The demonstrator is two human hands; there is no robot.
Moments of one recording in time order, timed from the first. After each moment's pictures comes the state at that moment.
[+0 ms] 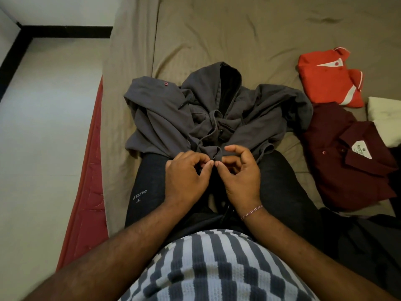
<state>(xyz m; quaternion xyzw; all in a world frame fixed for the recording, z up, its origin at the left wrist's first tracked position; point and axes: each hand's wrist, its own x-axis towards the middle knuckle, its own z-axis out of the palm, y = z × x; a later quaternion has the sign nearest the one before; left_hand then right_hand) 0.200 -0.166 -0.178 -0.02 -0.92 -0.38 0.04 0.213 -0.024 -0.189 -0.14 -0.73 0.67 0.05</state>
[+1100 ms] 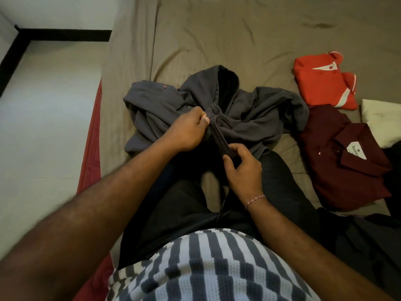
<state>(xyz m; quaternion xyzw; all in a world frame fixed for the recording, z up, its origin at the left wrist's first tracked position) 0.084 -0.169 -0.138 -0.09 -0.91 -0.36 -0.15 0.192 0.000 -0.204 -0.08 -0.88 0.45 0.08</state>
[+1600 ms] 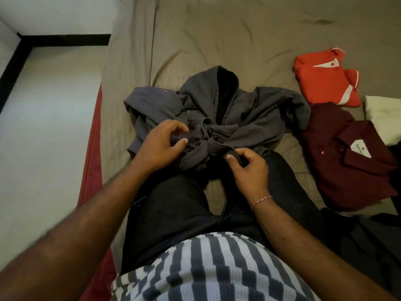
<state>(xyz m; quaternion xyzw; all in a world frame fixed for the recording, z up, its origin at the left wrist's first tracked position) 0.108 -0.236 -0.164 -0.15 -0.93 -0.33 -0.04 0.186 0.008 -0.211 -0.16 -0.81 0.56 0.05</state>
